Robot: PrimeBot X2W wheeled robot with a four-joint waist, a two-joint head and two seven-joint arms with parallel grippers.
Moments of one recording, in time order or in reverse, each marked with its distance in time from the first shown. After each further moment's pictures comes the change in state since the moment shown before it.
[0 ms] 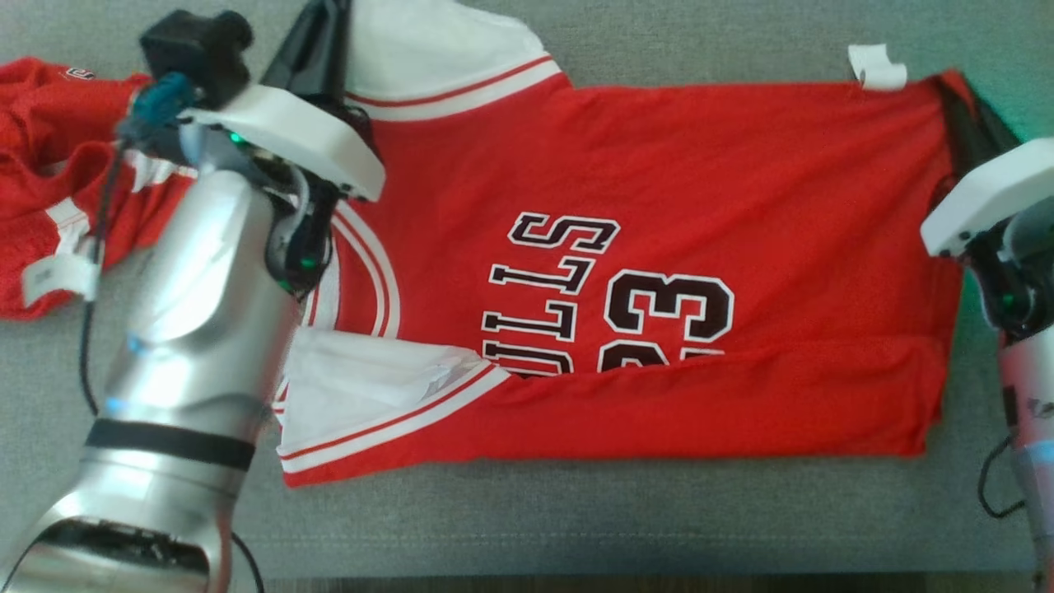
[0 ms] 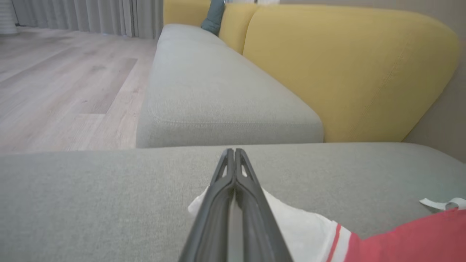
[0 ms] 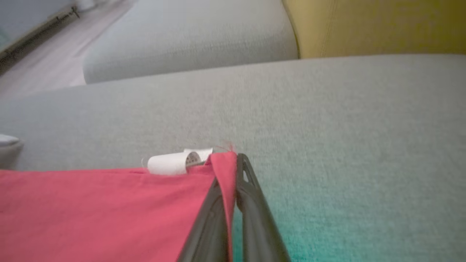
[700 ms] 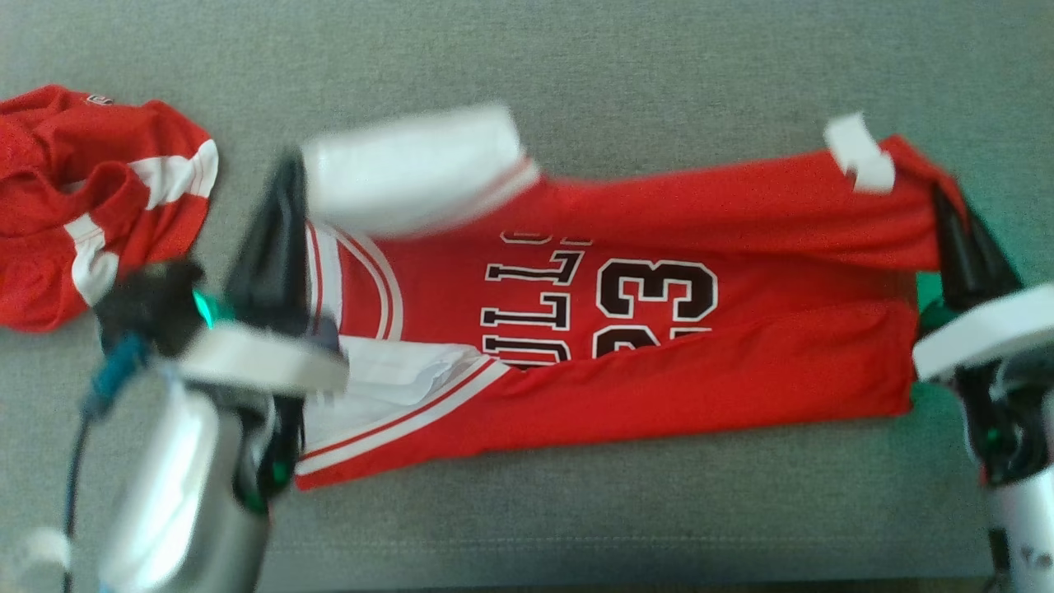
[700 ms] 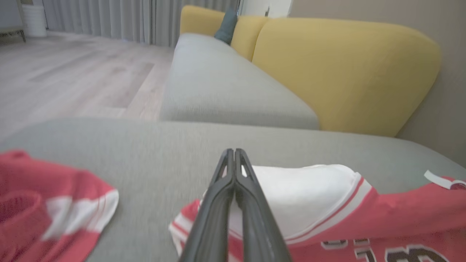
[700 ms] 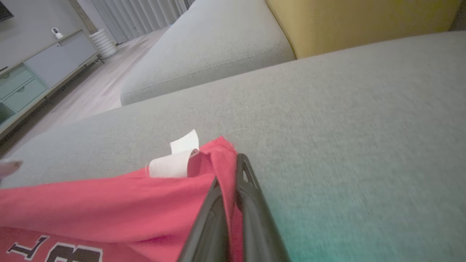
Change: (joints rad) left arm 0.510 0.086 0.119 -0.549 0.051 0.062 -0.007; right arm 0.322 0.040 -0.049 -0.304 0.132 0.000 -0.104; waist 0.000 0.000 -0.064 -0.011
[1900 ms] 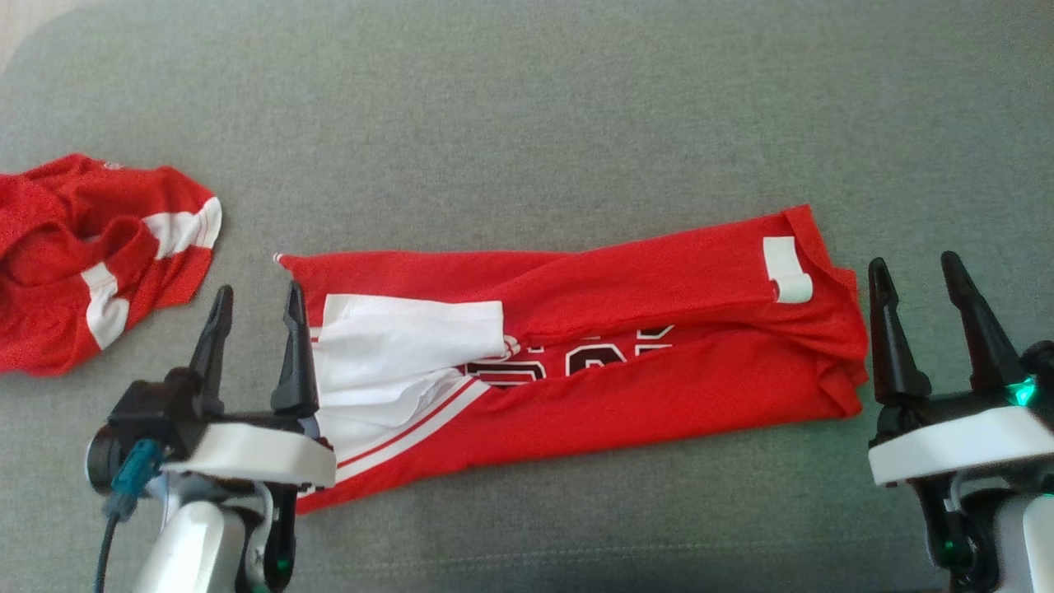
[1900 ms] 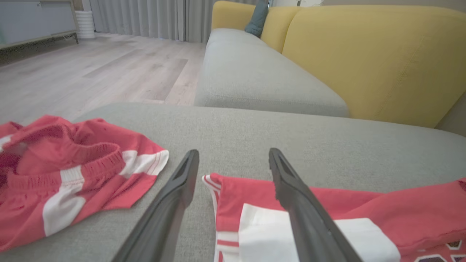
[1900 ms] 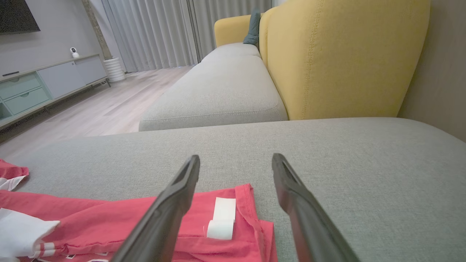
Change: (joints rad) left arm 0.266 -0.008 0.039 -0.035 0.048 0.158 0.007; right arm 0.291 0.150 -0.023 -0.314 -0.272 0.000 -0.077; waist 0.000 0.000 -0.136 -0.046
